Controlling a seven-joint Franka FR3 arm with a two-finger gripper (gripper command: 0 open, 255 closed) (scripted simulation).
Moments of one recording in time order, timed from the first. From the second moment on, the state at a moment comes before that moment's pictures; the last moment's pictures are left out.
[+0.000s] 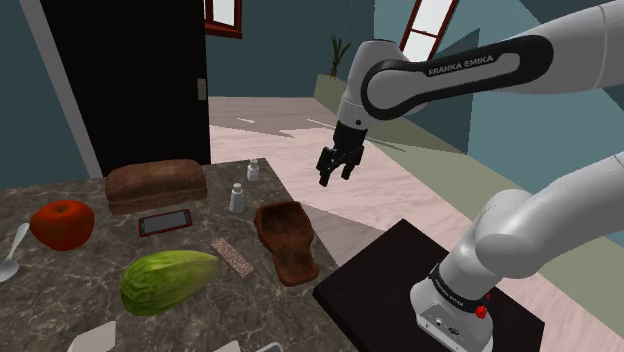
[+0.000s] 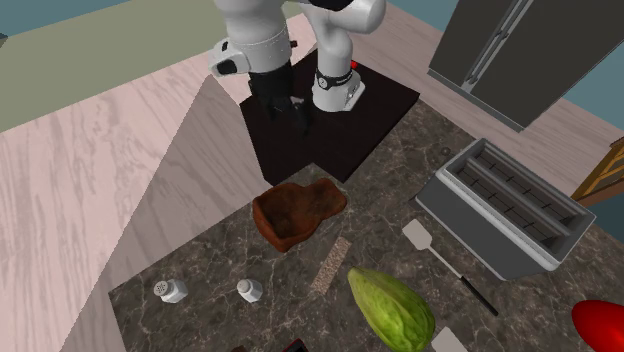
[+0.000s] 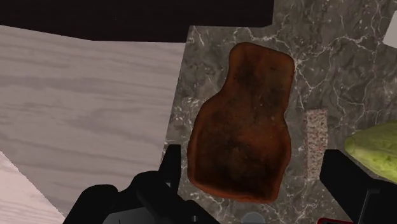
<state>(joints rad) 0.12 -0.44 0.17 -2.56 0.24 2.08 0.14</state>
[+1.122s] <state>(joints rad) 0.22 0.21 0.33 -2.32 0.09 2.53 0.42</state>
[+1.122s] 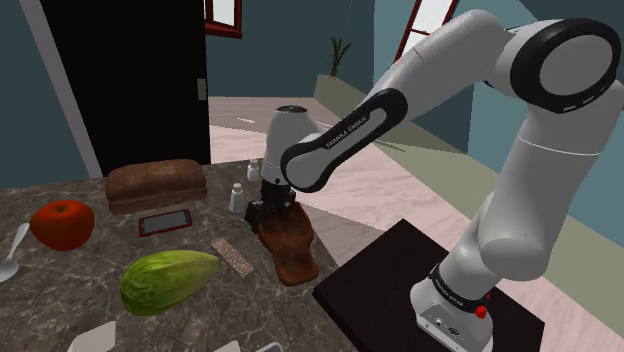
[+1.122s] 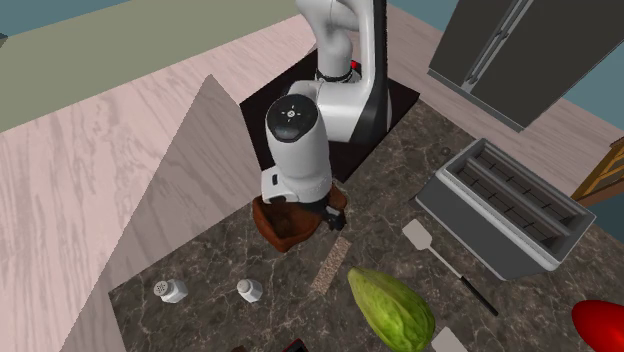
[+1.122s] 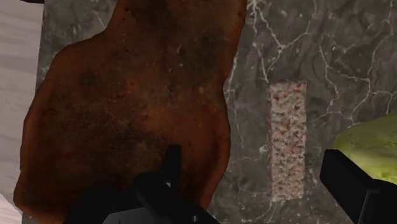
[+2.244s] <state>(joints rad) 0.40 0.66 0.24 -2.00 -0.08 2.65 0.59</state>
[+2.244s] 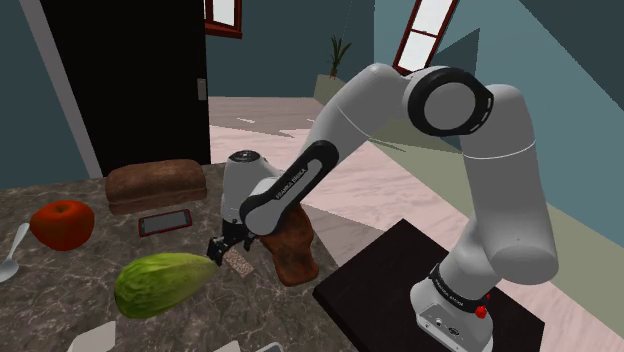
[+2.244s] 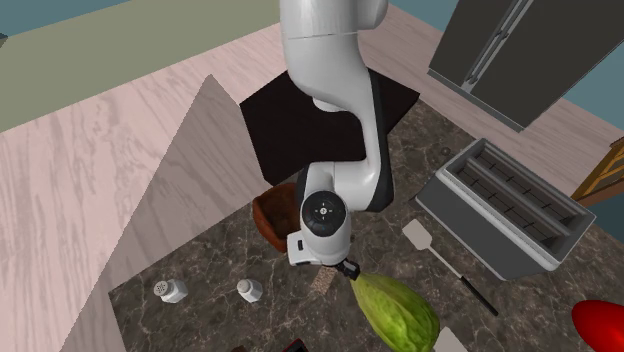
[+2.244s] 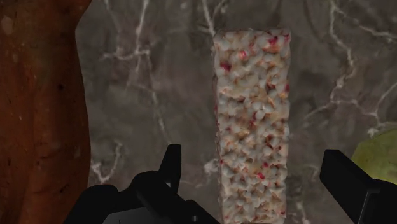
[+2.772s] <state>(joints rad) 0.40 0.67 0.24 -1.98 -0.08 2.66 0.59</state>
